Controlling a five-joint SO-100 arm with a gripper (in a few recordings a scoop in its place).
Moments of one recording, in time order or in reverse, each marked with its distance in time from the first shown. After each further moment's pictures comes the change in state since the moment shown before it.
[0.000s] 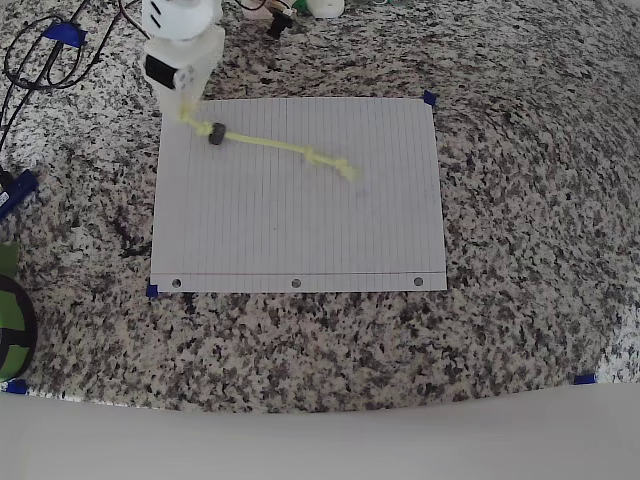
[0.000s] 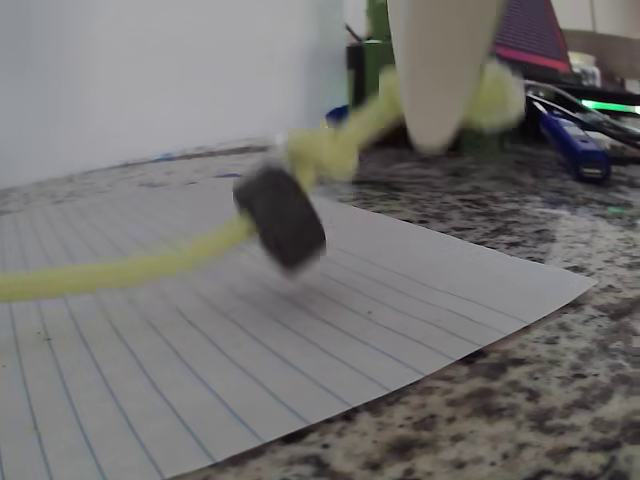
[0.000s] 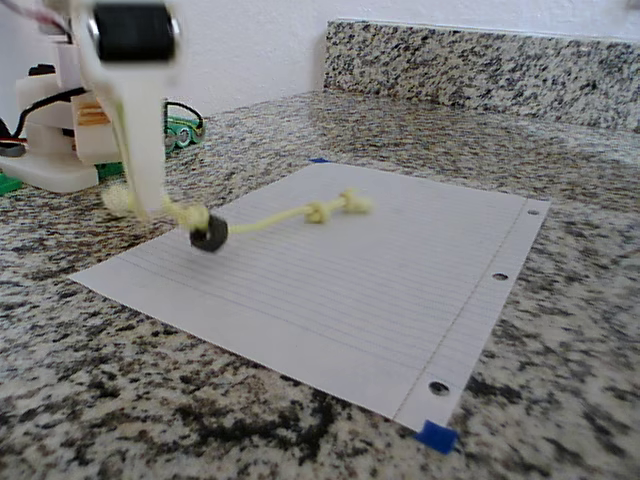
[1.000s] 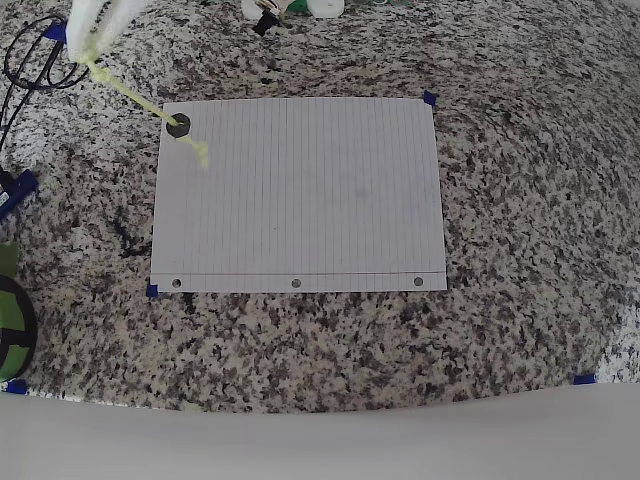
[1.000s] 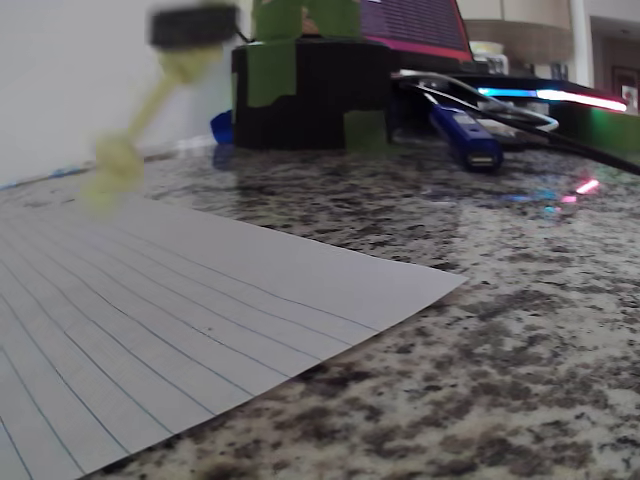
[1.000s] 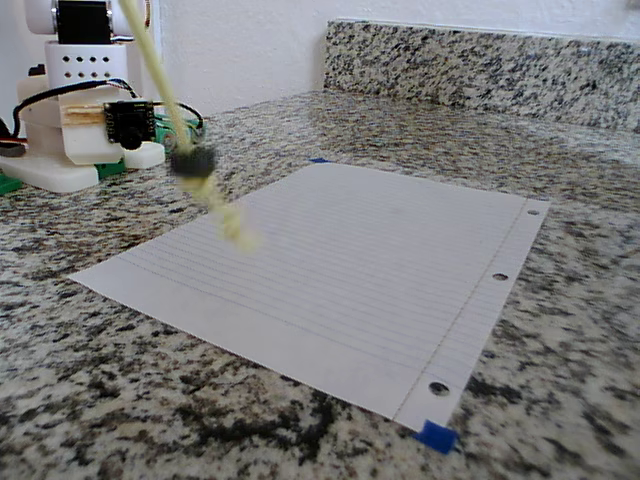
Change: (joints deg) arm 9.6 14.1 -20.8 8.8 -0.5
